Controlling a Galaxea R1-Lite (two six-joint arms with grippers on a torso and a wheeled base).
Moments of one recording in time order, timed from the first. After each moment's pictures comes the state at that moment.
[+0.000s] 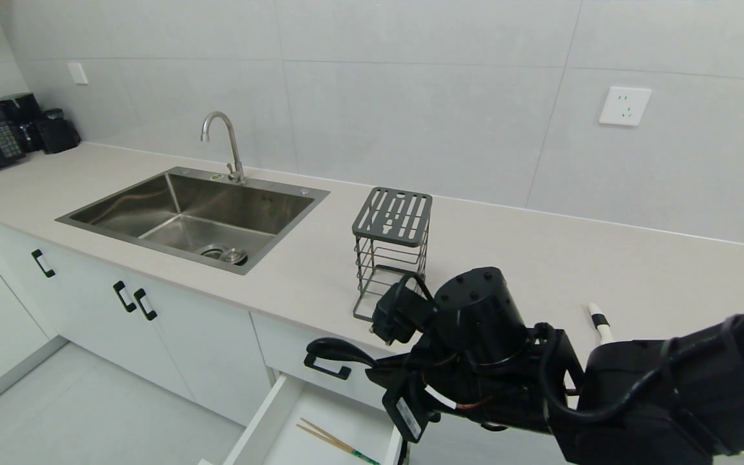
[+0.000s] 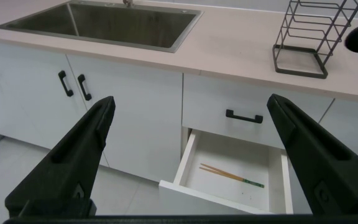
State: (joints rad) left arm 0.00 0.00 0.00 0.00 -0.06 0.00; right arm 0.92 1.97 -0.86 -0.48 0.07 -0.04
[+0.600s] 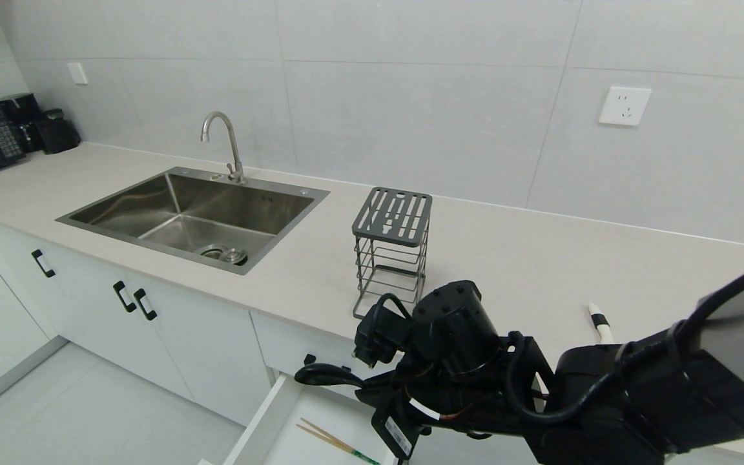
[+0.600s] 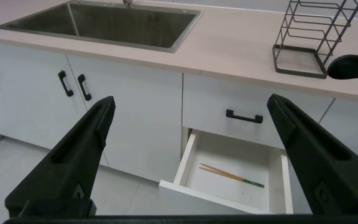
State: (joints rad) left arm 0.00 0.00 0.00 0.00 -0.06 0.00; right arm 0.93 2.04 -0.89 -0.45 0.13 -0.10
